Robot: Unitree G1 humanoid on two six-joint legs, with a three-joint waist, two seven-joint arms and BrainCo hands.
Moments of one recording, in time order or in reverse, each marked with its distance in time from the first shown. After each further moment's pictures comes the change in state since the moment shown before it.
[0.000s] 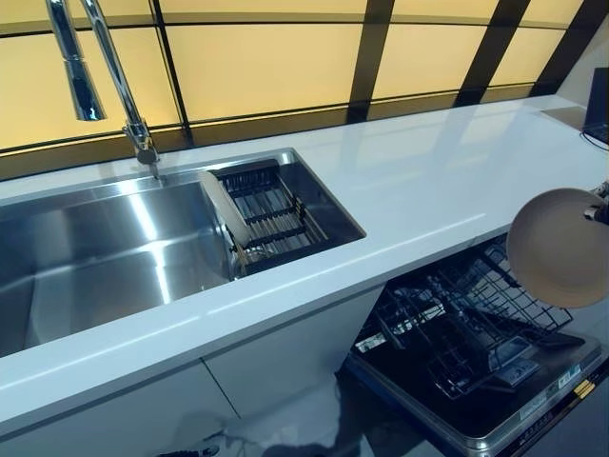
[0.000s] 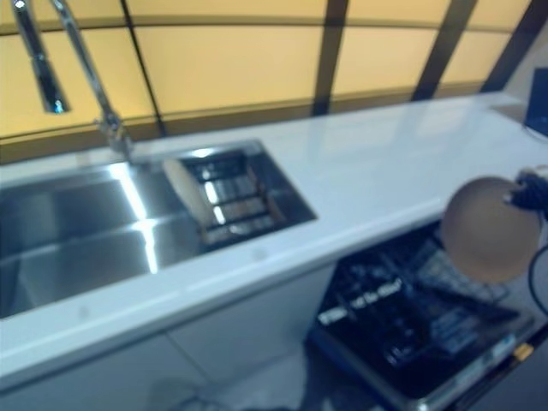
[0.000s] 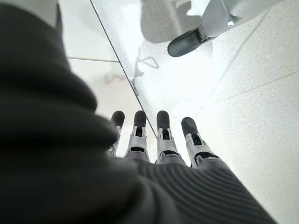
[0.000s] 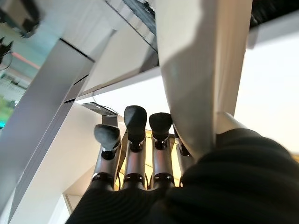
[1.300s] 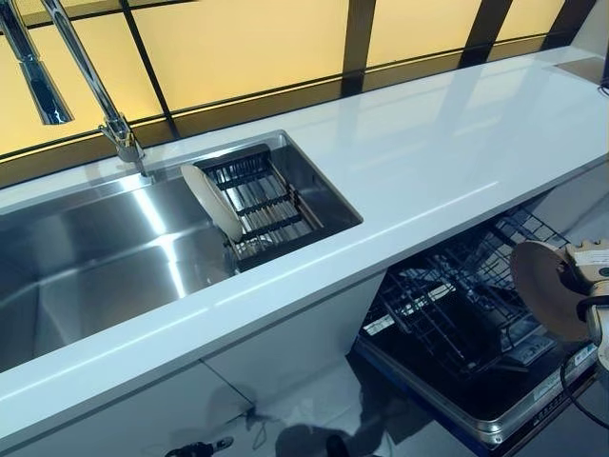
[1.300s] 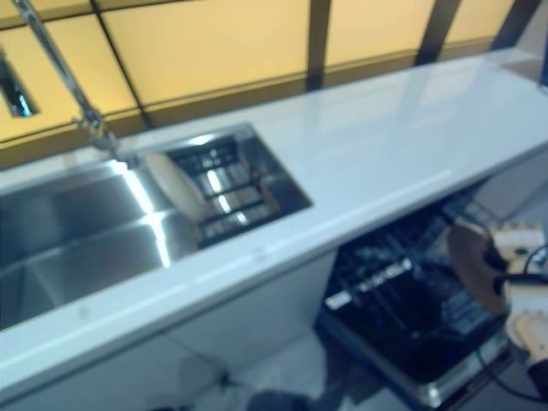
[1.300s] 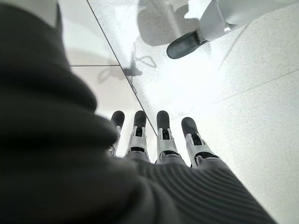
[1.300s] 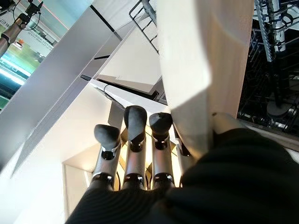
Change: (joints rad) left arm 0.005 -0.050 -0.003 -0.049 -0.003 -0.018 -0.007; right arm 0.210 0.378 0.020 0.104 -0.542 0.169 -0.426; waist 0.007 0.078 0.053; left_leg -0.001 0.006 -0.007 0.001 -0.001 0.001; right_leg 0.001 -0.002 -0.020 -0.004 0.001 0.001
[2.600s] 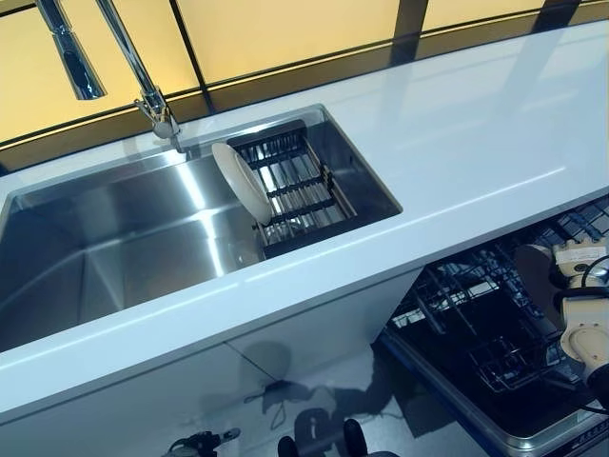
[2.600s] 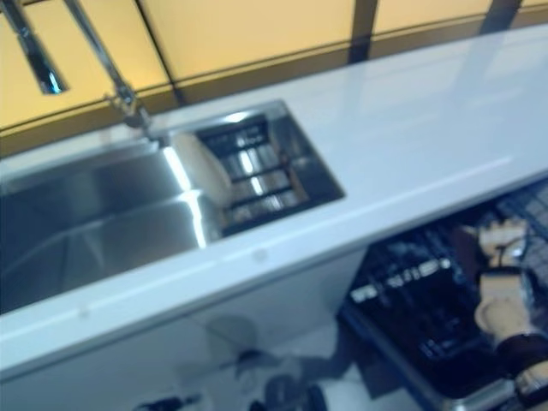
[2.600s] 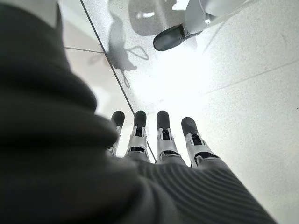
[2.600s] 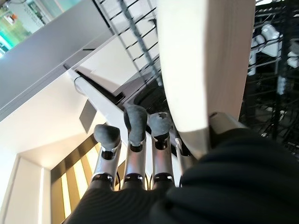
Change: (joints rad) left arm -0.016 0.004 -0.048 -0.049 -0.004 0.019 -0.013; right arm -0.211 0.098 0.174 0.252 -0.157 0.076 0.040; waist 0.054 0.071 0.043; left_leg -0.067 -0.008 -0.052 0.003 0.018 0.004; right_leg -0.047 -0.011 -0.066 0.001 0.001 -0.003
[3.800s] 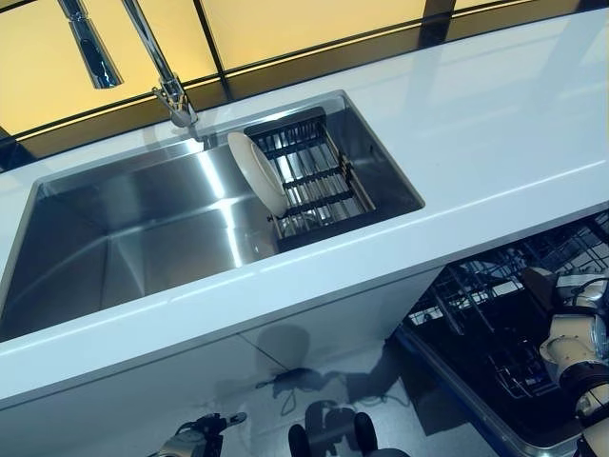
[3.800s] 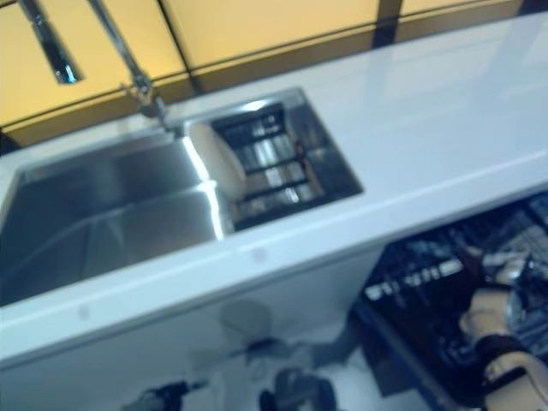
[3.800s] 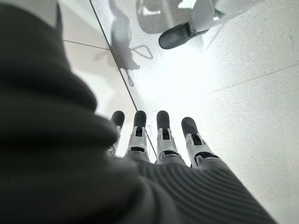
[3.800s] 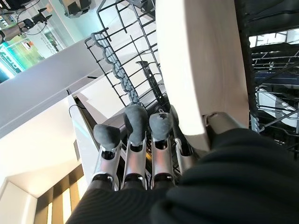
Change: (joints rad) left arm -0.046 0.004 -0.039 -0.006 -0.023 -0.018 -0.021; right arm -0.091 0.136 0.061 0.318 0.040 0.084 -0.060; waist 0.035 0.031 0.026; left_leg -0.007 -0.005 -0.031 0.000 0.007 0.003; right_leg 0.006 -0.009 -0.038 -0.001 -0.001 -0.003
